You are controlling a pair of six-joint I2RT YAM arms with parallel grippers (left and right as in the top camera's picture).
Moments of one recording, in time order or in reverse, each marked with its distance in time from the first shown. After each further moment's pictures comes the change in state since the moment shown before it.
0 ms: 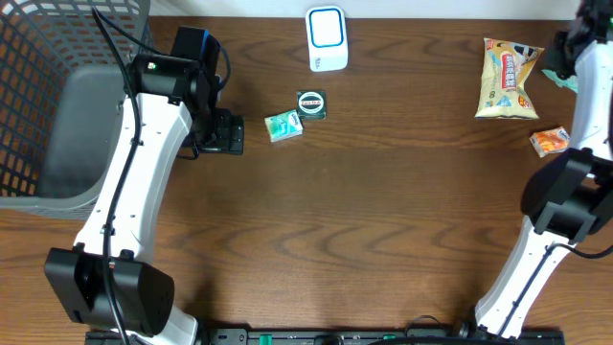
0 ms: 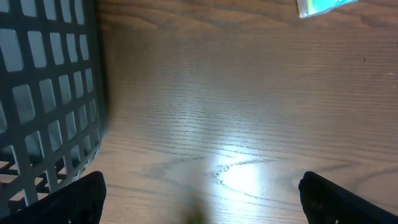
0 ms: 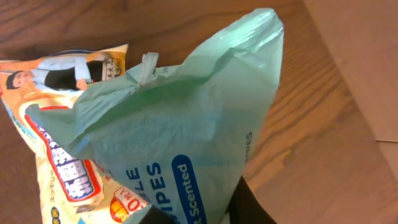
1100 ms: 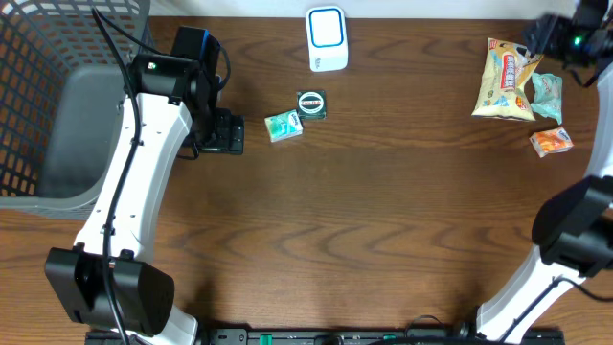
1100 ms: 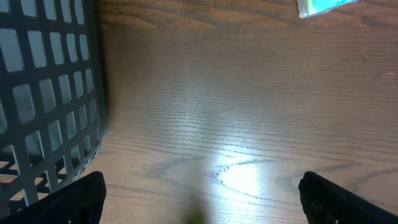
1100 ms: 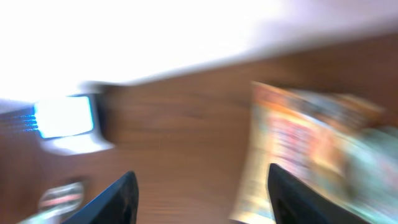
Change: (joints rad) left arm 0.000 0.000 0.000 0.000 0.000 0.000; right arm -0.014 -0.266 -0.222 0.166 -0.877 -0.003
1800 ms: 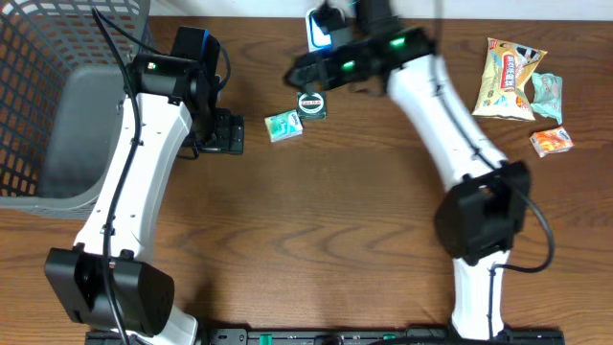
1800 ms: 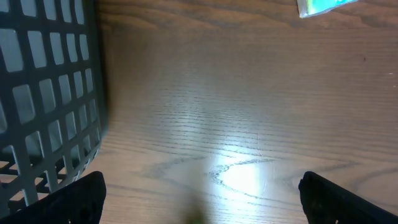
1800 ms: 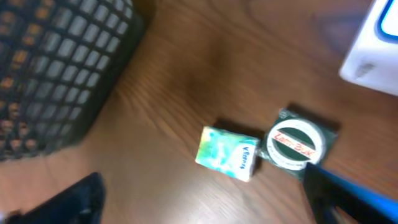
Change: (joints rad) left arm 0.000 0.000 0.000 0.000 0.000 0.000; right arm 0.780 0.111 -0.016 0.000 0.110 0.118
